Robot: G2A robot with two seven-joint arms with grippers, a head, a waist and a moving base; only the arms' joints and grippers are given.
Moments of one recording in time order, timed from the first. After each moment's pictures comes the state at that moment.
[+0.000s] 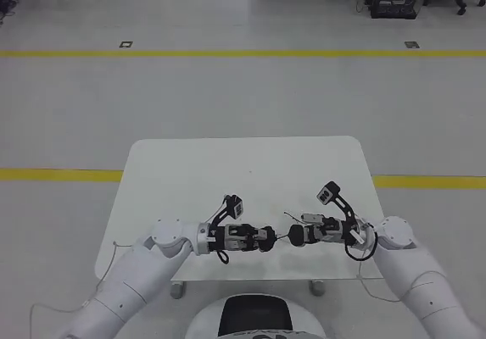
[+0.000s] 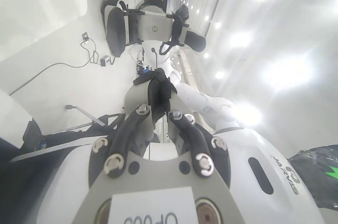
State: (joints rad) left arm 1.30 -1.16 -0.90 -1.39 -0.61 -0.13 -1.08; right arm -1.39 -1.08 1.19 -1.23 0.70 -0.32 1.39
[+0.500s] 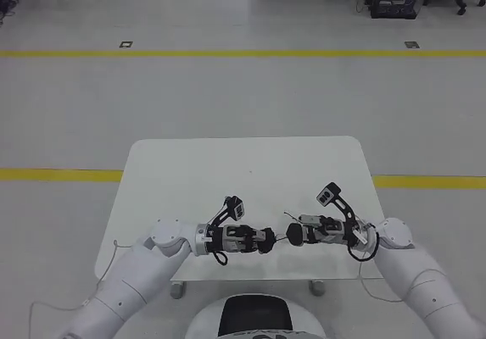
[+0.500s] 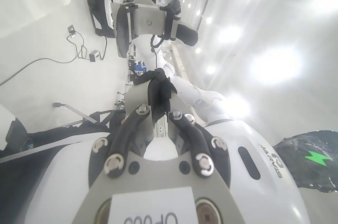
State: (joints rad) left arm 1.29 -1.16 -0.88 -1.36 -0.67 -0.14 -1.13; right arm -1.35 -1.04 1.10 -1.20 0.82 -0.34 1.39
